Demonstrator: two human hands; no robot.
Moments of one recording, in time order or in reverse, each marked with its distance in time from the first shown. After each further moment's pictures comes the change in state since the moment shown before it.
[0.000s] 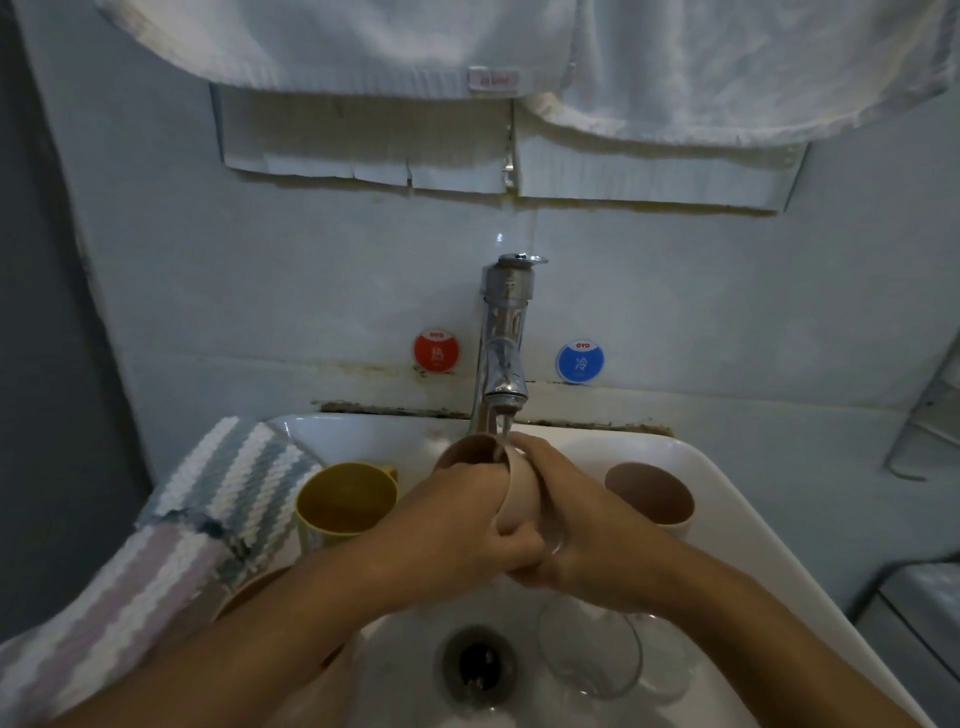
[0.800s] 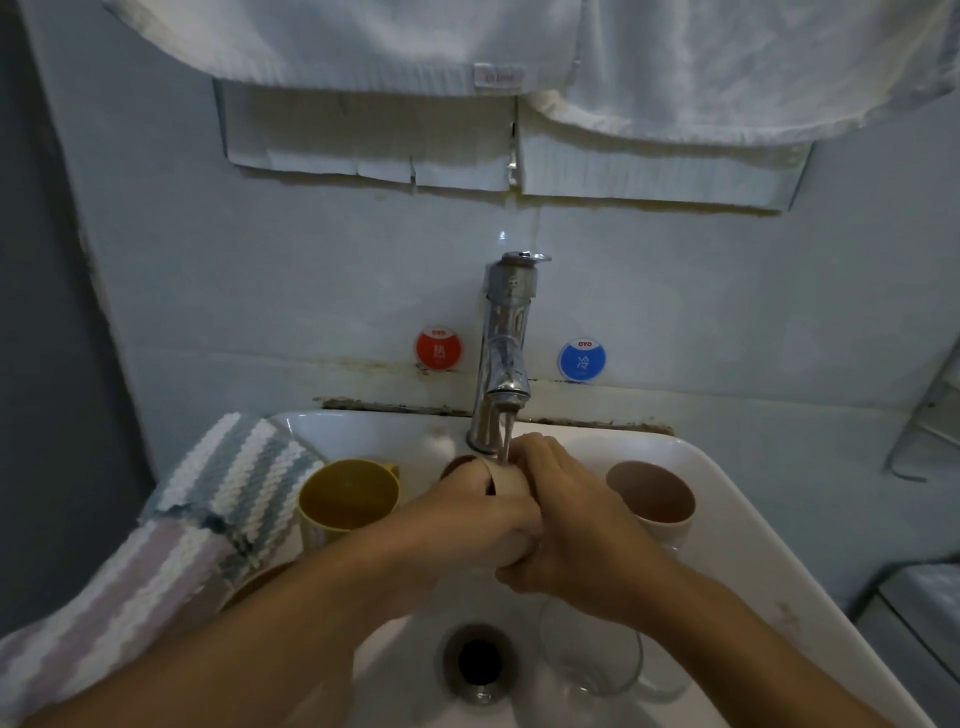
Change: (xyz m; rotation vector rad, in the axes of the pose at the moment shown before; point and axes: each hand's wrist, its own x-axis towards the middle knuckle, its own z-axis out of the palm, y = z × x) left_hand 0.008 -0.004 0.009 -0.667 -0.039 -0.330; right_hand 0.005 -0.003 0.012 -0.246 0.141 -0.045
